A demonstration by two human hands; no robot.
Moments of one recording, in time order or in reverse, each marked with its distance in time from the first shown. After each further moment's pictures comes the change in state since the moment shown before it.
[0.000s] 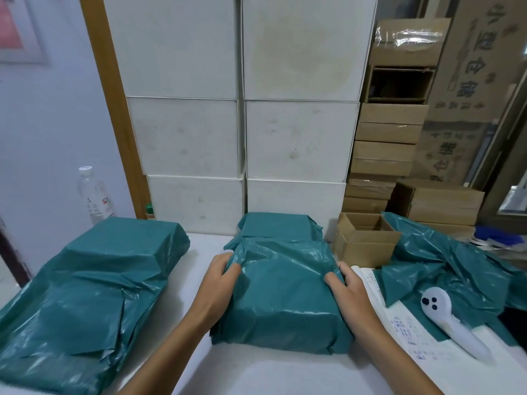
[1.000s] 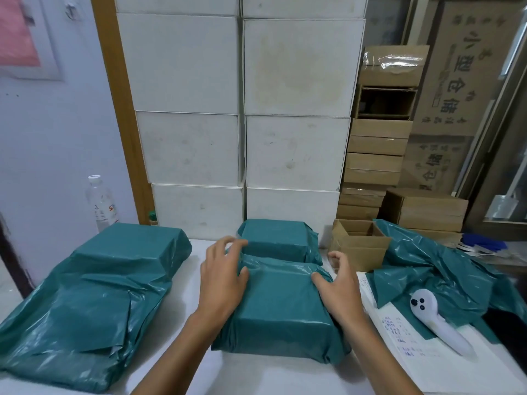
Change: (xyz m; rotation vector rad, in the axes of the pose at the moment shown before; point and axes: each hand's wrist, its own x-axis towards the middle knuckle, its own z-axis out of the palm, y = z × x) left_hand 0.009 0.005 0.006 0.690 0.250 0.452; right_hand 0.011 -0.002 0.012 -0.256 0.194 -0.083
